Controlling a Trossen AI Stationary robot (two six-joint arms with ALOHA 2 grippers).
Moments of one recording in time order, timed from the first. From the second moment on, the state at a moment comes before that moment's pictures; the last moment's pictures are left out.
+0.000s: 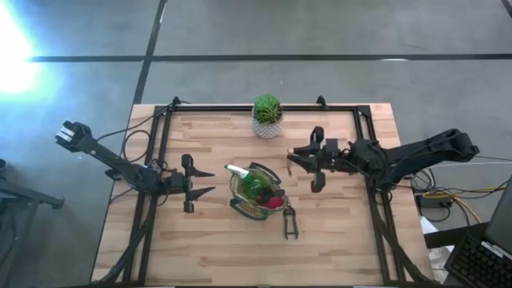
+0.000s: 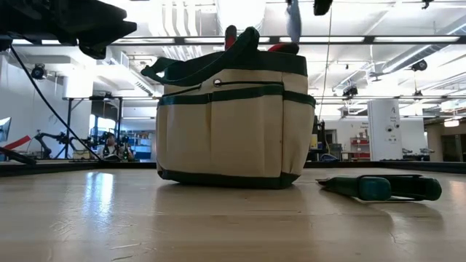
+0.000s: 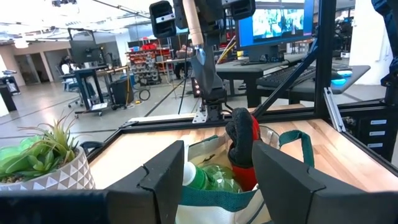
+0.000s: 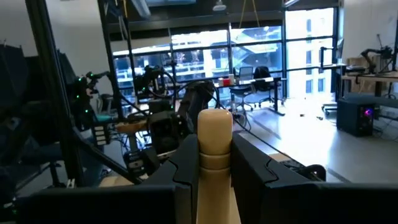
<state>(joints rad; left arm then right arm) -0.49 0.74 0.19 0.66 -0.59 0.13 0.13 1.08 0.70 0.56 0.23 0.10</state>
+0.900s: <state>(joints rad) -0.38 0.82 0.44 0.64 -0.56 0.15 0.13 1.47 1.19 0.35 0.13 -0.01</state>
